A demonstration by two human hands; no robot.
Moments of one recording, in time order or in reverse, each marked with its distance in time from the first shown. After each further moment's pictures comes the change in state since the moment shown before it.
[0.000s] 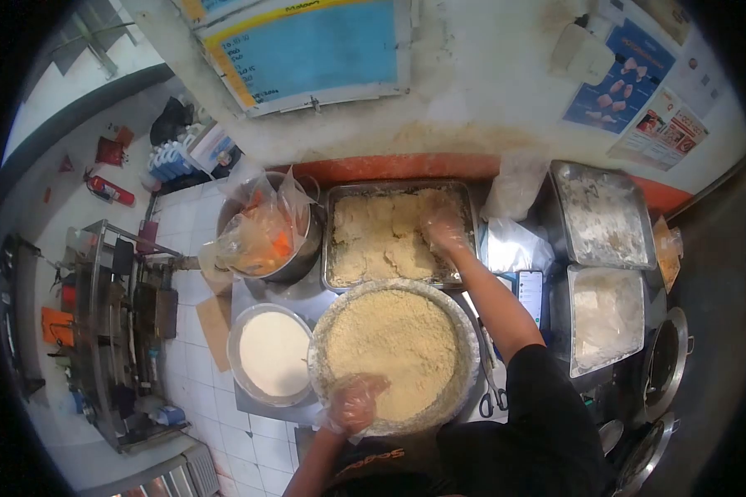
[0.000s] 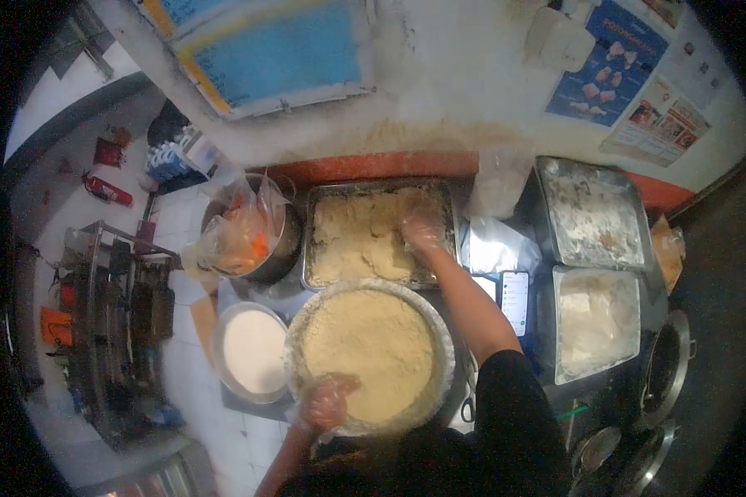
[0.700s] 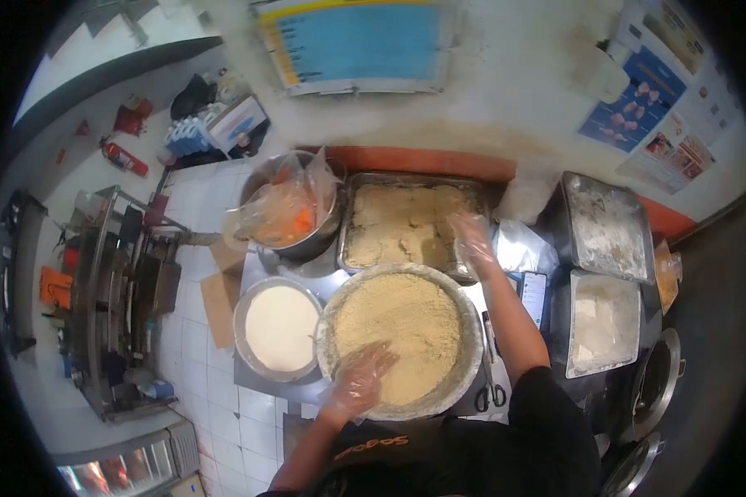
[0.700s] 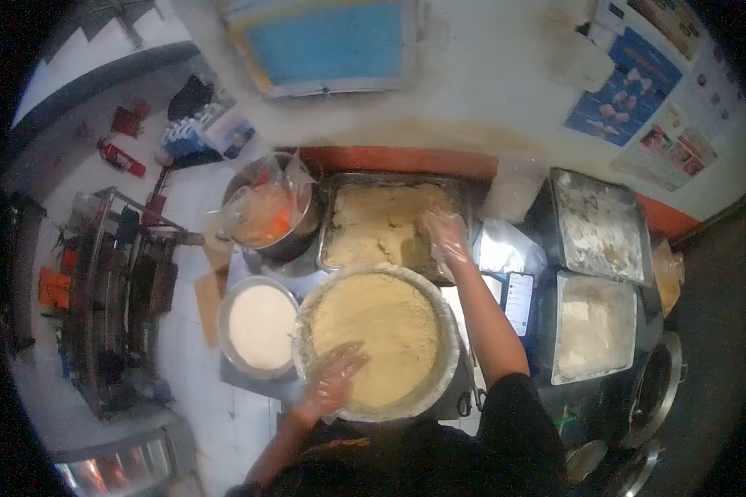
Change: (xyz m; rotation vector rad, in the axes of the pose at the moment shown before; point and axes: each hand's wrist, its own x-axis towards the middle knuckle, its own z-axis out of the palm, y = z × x) left_hand 0.002 0.052 0.009 0.440 0.012 0.114; right_hand -0.057 -0.040 -0.076 0.573 -0.116 0.063
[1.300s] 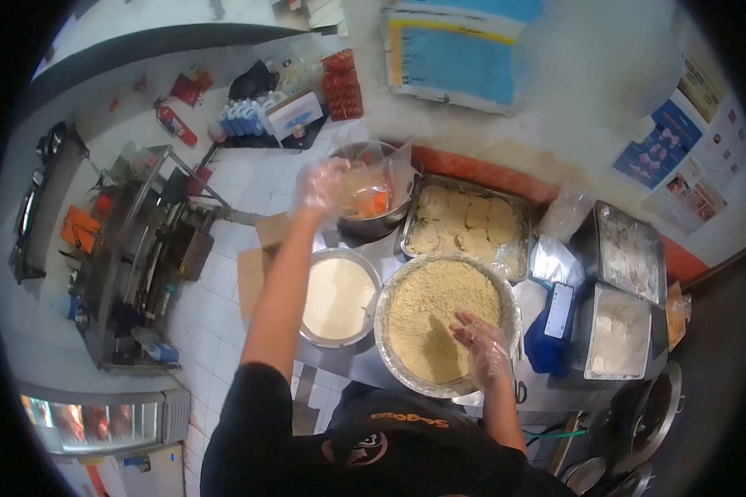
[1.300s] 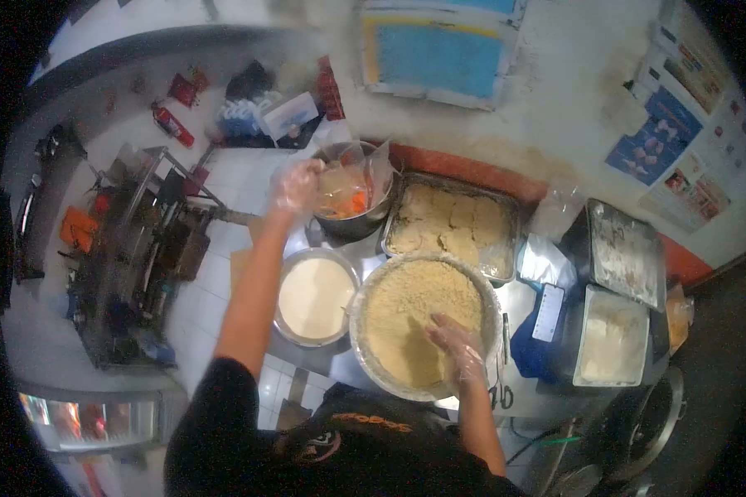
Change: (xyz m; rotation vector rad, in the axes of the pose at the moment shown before) left_hand 0.136 -0.037 -0.337 1.123 0.595 0.046; right_hand -0.269 -0.155 0.065 0.755 -0.079 0.481
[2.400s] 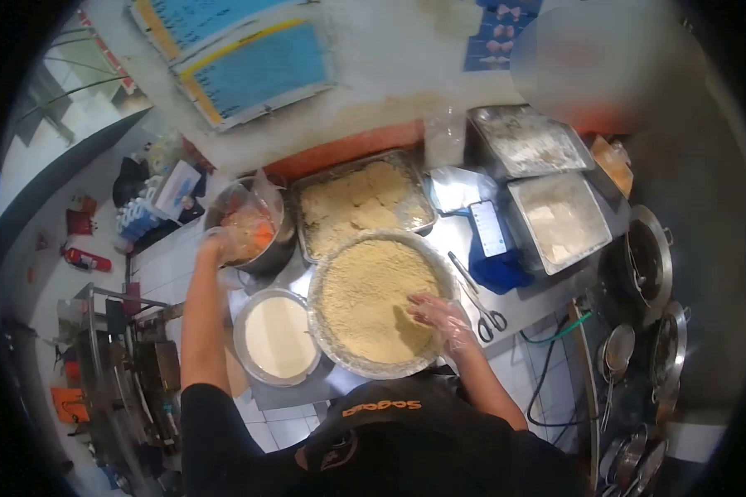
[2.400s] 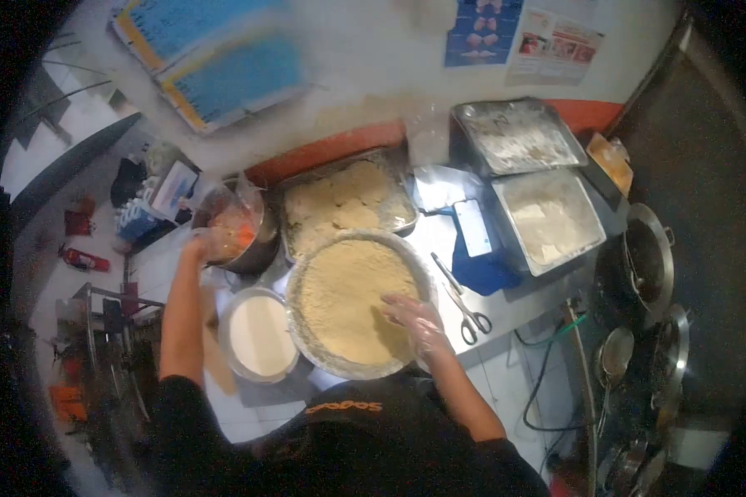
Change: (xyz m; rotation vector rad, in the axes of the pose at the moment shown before) left_hand 0.057 -0.002 0.034 0.109 -0.788 0.228; right_hand -0.047 0.015 -0.020 0.045 0.261 -0.073
